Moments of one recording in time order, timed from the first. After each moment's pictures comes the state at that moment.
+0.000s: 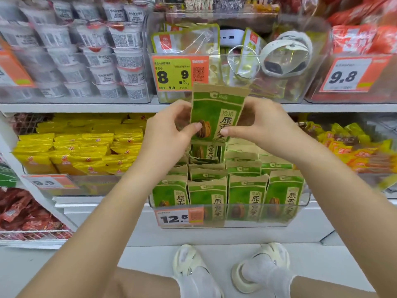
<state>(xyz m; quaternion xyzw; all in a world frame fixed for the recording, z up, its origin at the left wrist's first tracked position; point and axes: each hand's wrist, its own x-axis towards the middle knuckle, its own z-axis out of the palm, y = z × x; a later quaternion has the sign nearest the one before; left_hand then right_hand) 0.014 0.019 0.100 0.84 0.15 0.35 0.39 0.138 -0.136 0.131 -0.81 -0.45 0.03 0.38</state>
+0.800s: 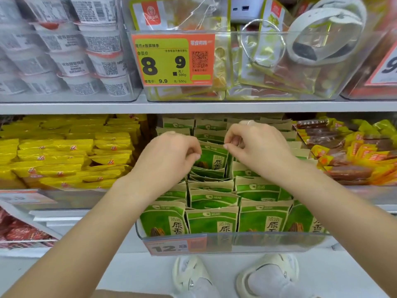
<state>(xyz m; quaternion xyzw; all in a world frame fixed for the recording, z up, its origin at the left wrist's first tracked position) 0.050 0.051 0.062 0.97 0.14 0.16 0.10 0.180 -0.092 0.066 -0.87 -0.47 -0.08 0.14</state>
